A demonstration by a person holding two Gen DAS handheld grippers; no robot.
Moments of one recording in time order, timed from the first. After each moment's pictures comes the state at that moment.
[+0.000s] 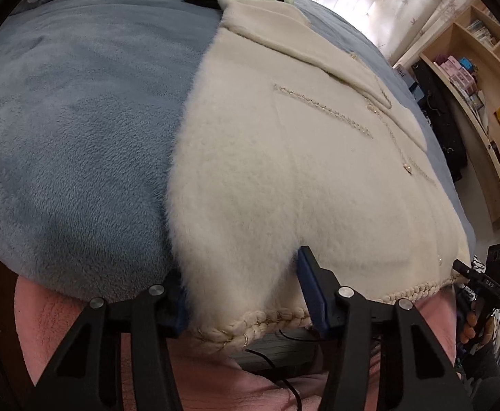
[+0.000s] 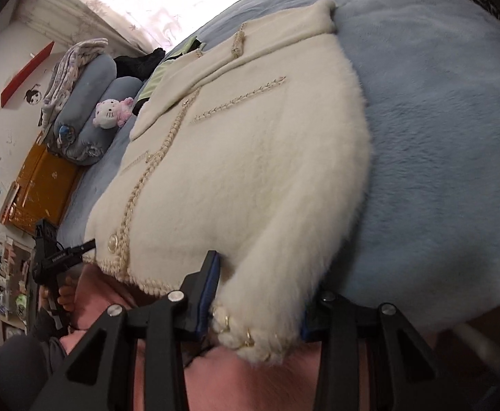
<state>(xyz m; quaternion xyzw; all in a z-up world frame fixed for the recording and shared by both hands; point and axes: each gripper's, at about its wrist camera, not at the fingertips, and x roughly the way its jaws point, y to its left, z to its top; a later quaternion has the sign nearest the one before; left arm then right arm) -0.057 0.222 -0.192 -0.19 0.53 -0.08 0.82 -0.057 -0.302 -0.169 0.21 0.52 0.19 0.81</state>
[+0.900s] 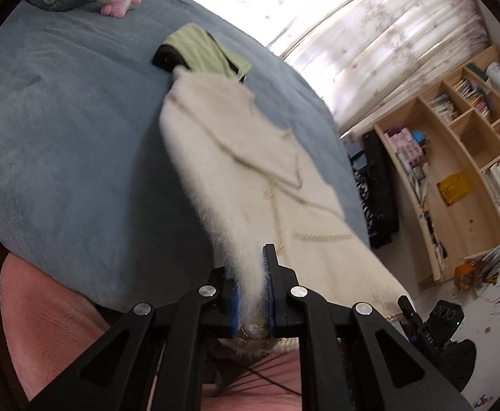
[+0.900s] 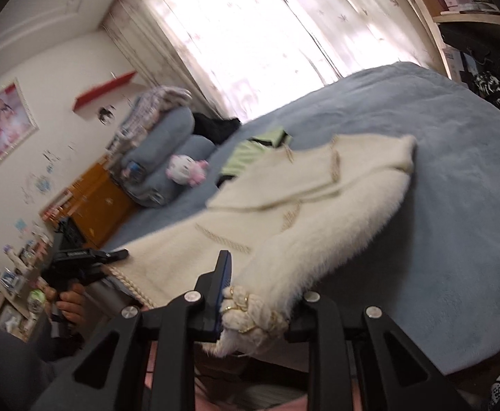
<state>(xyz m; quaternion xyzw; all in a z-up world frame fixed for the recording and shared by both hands) -0.086 0.208 -0.030 -0.34 0.42 -0.12 0.83 -0.092 -0.264 -0.011 0.19 0.32 0.27 0.89</state>
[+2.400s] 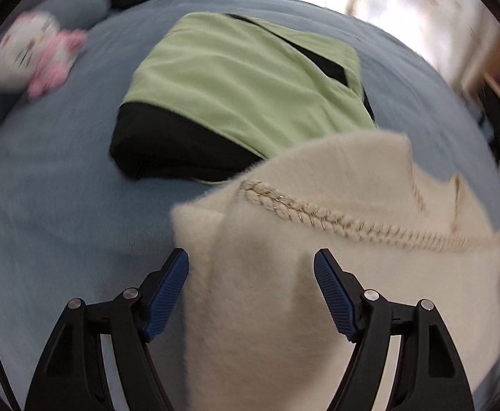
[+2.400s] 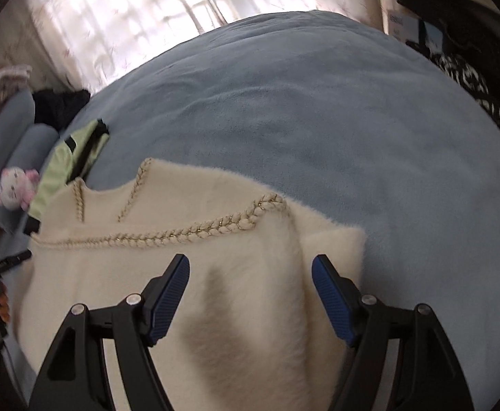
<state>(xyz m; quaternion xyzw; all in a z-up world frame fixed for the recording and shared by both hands) 0.356 0.224 -0.162 -0.07 0.52 0.01 0.85 0.330 -0.310 -0.138 0.09 0.48 0.04 0.87</state>
